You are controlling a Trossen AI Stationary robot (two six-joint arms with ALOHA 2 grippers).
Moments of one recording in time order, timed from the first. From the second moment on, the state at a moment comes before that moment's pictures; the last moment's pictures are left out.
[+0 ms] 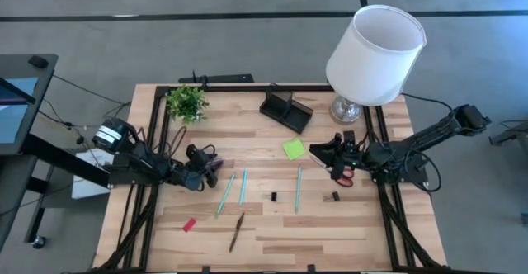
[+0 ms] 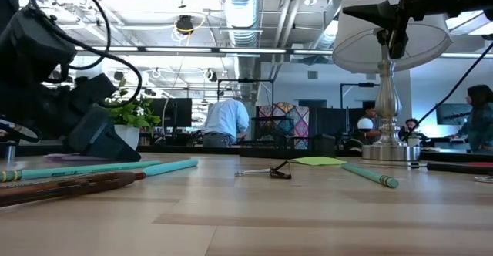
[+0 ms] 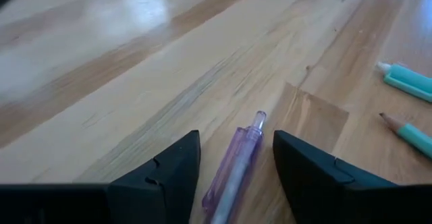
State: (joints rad) left arm -0.36 1.68 0.09 0.69 -0.80 -0.75; right arm 0.35 0.90 0.30 0.63 0.57 0.57
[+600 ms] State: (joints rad) left arm -0.36 1.72 0.10 0.70 -0.87 -0.90; right arm 0.35 0.90 0.30 0.63 0.57 0.57
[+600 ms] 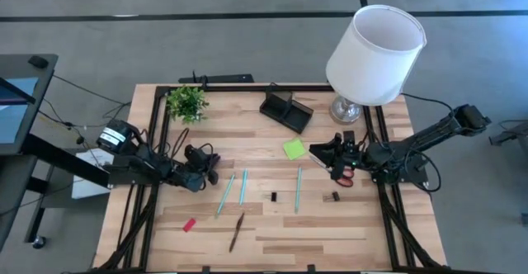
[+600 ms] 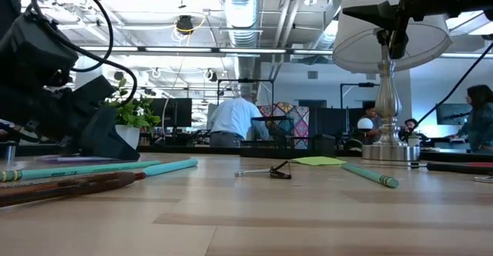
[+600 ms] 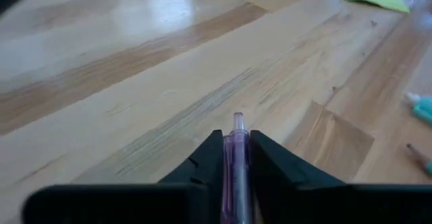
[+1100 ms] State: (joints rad) left arm -0.29 1.73 0.27 0.72 -0.81 -0.88; right arm 0.35 0.90 0.30 0.63 0.58 0.57
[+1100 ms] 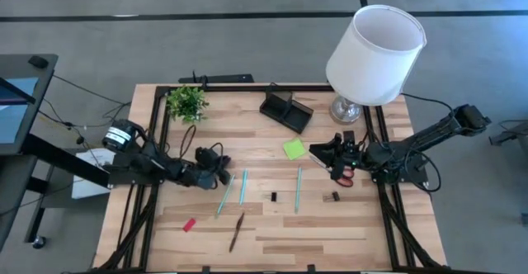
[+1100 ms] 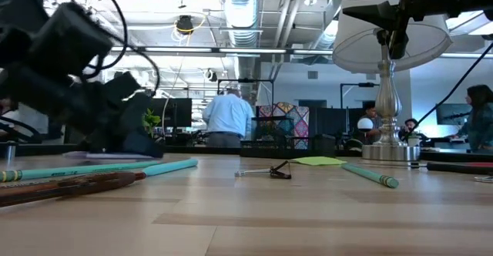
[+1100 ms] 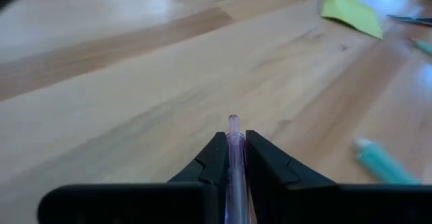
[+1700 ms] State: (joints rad) left arm 0.08 1.73 0.78 0.73 -0.72 -0.34; right arm 0.35 0.90 0.30 0.64 0.58 0.57
